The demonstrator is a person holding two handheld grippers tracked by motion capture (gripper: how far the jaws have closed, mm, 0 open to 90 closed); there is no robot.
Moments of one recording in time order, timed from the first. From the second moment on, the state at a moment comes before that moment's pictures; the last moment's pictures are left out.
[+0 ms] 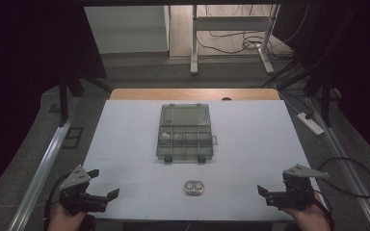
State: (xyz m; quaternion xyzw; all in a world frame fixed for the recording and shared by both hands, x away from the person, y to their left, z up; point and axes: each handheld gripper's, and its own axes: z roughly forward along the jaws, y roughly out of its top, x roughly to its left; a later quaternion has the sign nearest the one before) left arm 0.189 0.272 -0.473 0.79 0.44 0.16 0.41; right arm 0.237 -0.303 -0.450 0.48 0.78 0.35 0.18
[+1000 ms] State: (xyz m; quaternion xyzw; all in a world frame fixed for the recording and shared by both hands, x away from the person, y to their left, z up) left arm 0.193 0.271 -0.474 0.79 0.44 0.14 0.40; right arm 0.239 -0.294 -0.453 0.46 0.81 0.31 0.17
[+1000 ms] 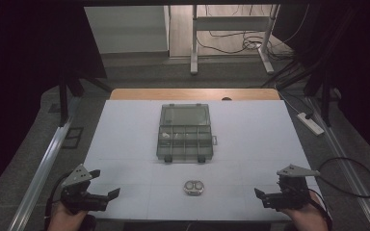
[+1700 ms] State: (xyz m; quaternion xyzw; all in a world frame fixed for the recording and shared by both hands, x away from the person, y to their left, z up) left arm 0.194 0.272 -0.475 0.79 0.44 0.14 0.40; right arm 0.246 -0.283 -0.449 0.42 0.82 0.35 0.16
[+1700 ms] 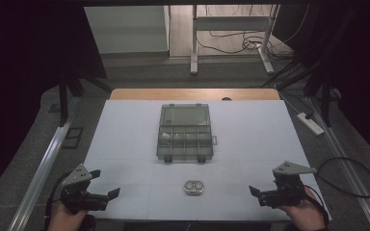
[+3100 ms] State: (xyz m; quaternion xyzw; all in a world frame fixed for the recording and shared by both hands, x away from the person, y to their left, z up) left arm 0.194 0.272 -0.475 0.79 0.45 0.14 0.40; right arm 0.275 -0.232 -0.449 0.36 0.85 0.36 0.10
